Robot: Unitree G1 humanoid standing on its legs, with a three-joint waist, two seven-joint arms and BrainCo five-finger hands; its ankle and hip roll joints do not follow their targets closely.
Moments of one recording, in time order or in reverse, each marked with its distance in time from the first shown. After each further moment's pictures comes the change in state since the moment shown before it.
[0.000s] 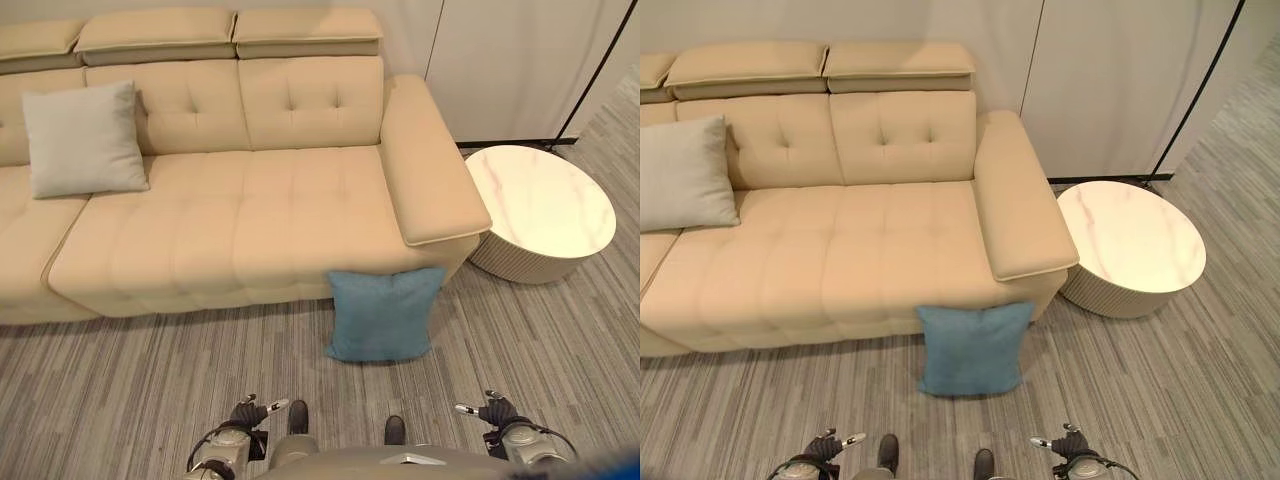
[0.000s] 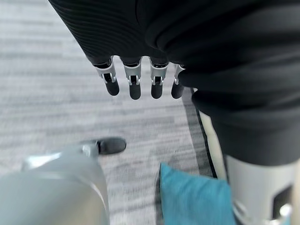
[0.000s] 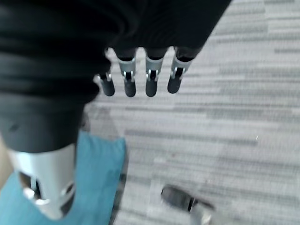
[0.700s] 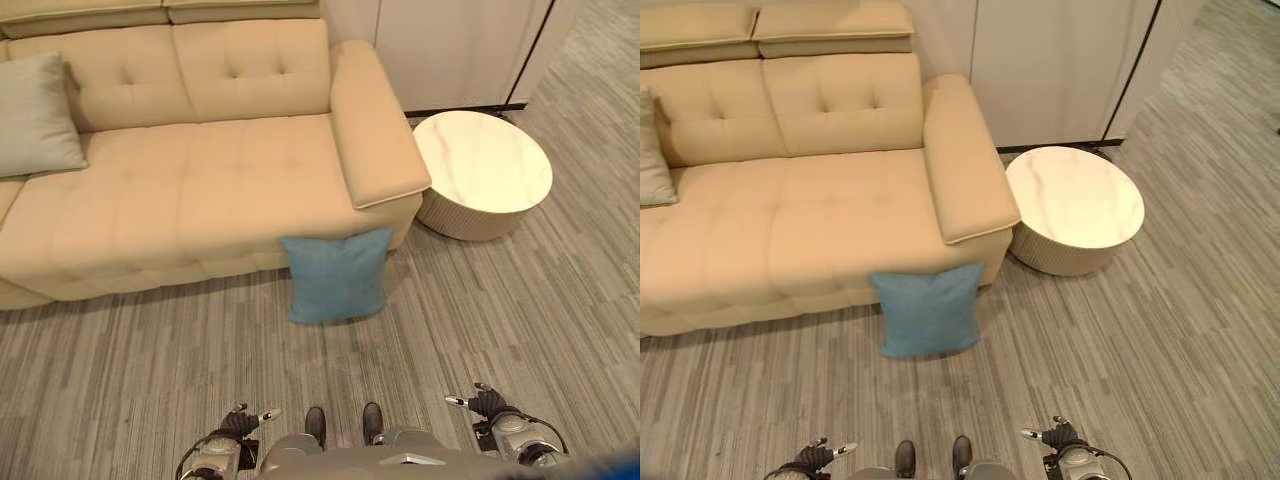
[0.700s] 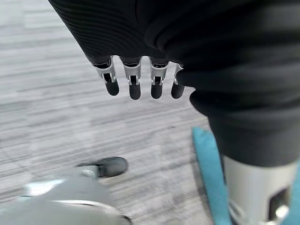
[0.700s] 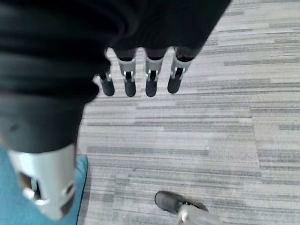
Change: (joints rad) left arm 0.060 0.035 0.032 -0.013 0.002 0.025 -0.019; right arm -0.061 0.040 0.056 0.052 -0.001 0.021 0.011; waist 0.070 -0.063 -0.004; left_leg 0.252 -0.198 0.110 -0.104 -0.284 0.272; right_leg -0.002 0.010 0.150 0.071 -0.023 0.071
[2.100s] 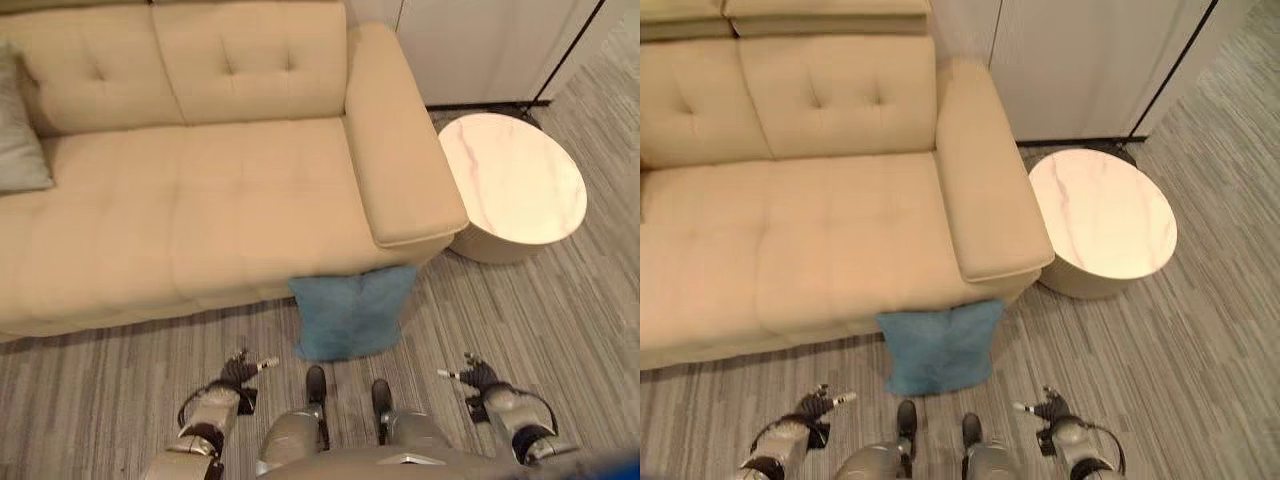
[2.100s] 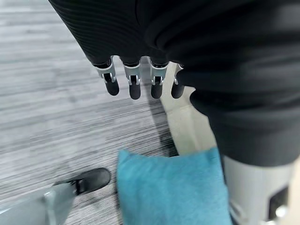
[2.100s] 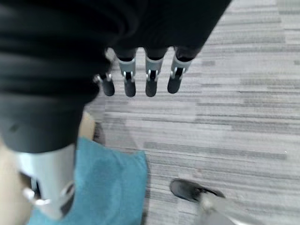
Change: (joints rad) left arm -0.115 0.070 -0.008 -0.107 -0.001 -0.008 0.002; right arm -0.076 0.004 0.025 -0.102 0.009 -0.002 -0.001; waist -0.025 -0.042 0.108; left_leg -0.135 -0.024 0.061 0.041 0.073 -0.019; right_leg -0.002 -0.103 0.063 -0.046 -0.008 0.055
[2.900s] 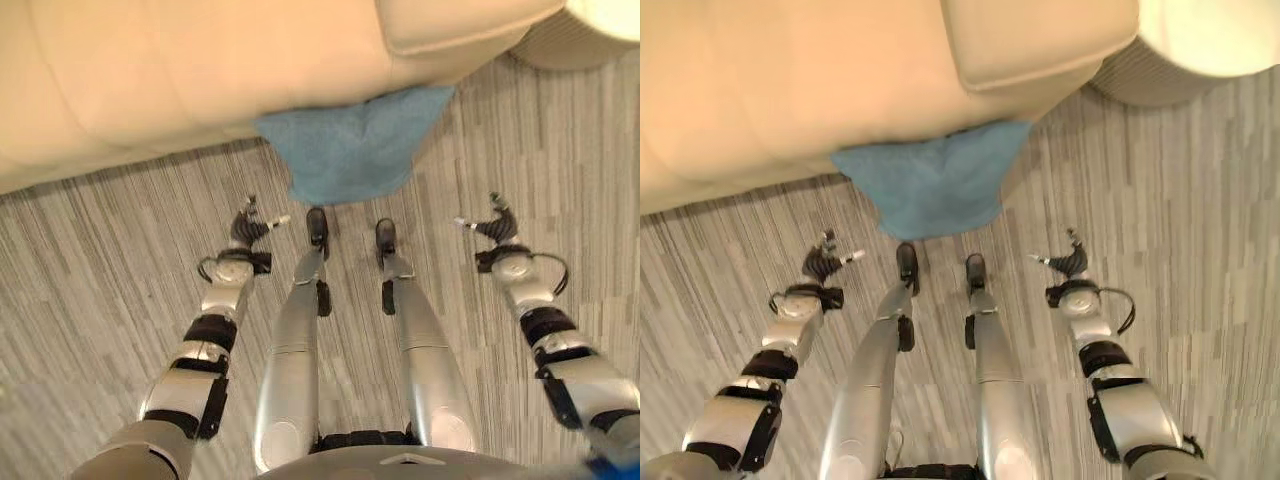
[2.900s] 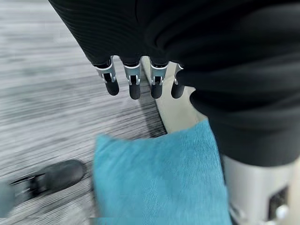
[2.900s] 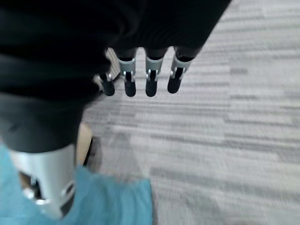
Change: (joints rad) left arm -0.463 0.074 0.008 -0.357 -0.139 -0.044 0.094; right arm -0.515 -0.218 -0.025 -0.267 0.077 -0.020 -0.198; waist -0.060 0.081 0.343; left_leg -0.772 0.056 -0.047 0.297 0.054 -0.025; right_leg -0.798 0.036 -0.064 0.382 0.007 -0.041
